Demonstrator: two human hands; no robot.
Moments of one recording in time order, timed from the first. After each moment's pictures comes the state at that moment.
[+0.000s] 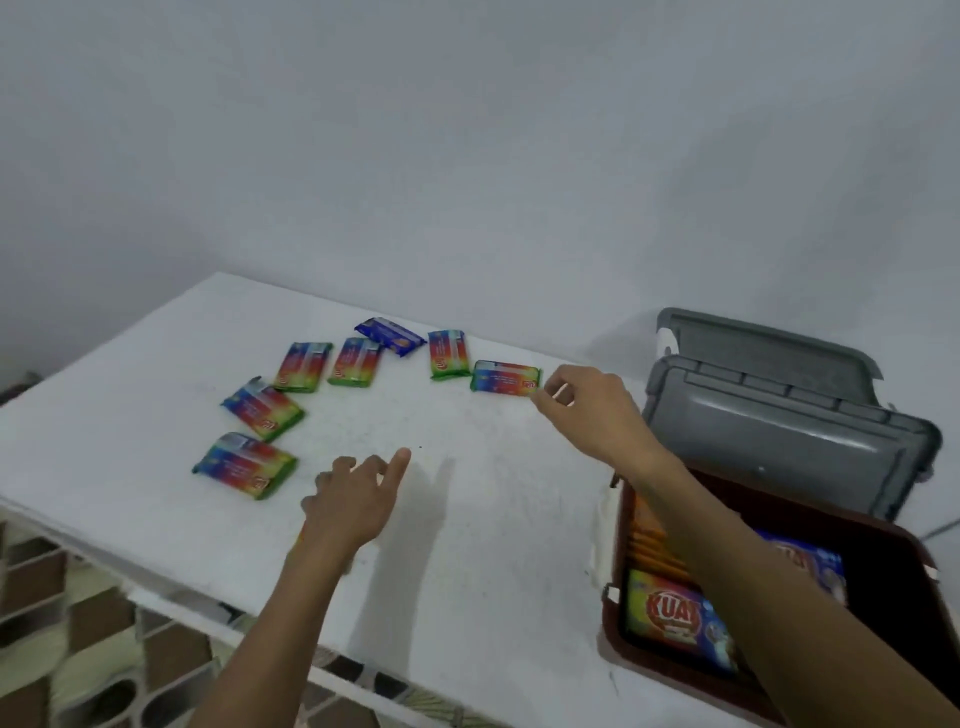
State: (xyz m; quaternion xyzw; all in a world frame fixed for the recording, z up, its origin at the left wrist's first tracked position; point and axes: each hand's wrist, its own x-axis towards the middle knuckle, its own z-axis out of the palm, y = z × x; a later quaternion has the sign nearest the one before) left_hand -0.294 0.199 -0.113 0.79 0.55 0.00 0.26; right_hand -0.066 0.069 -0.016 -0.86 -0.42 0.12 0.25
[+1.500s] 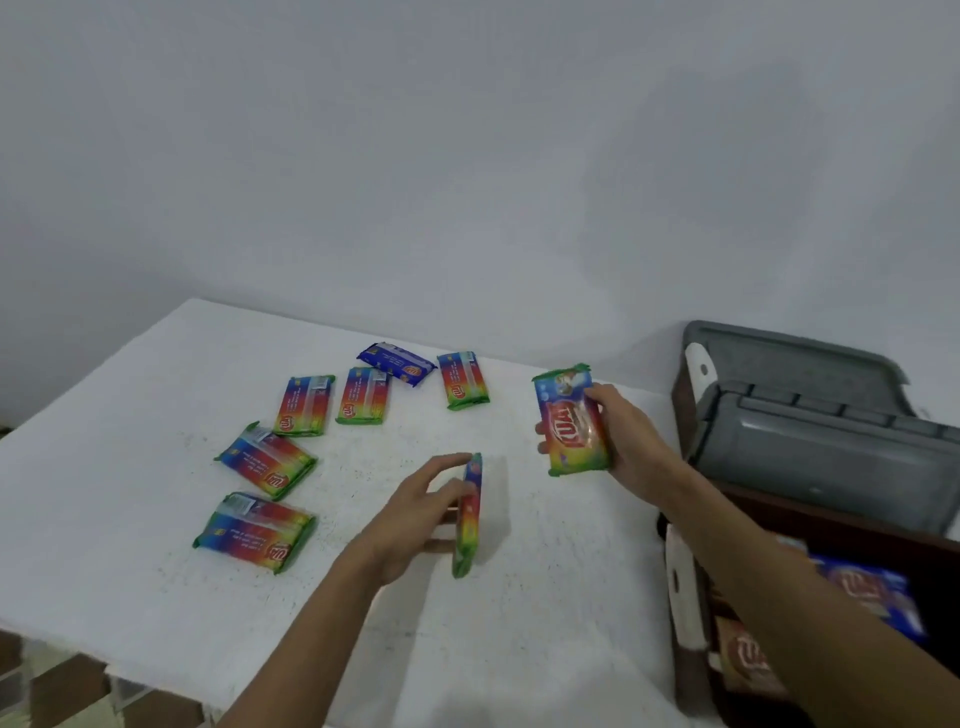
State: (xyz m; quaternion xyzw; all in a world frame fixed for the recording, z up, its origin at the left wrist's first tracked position) left_hand -0.268 0.245 -0.088 0.60 0.36 0.03 0.71; right_hand -0.060 0.123 -0.045 -0.65 -0.14 0.45 0.60
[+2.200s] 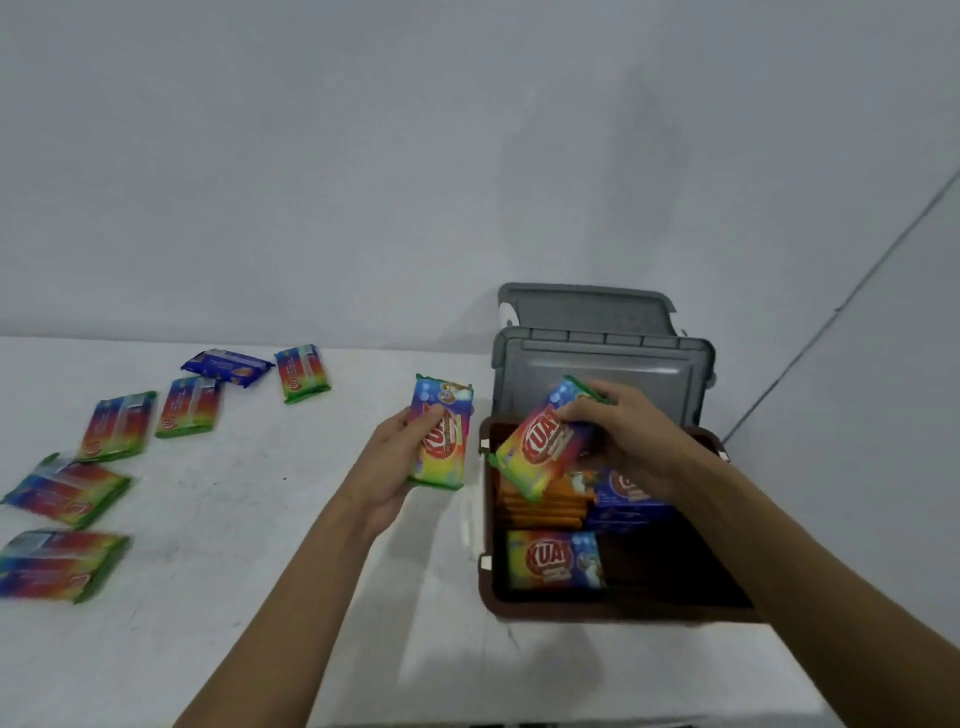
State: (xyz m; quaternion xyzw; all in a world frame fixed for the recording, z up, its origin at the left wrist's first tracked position) left_hand -0.162 0.109 -0.051 0.53 0.25 0.09 0.80; right_hand -0.030 -0.090 0.005 -0.70 -0.15 0.35 0.60
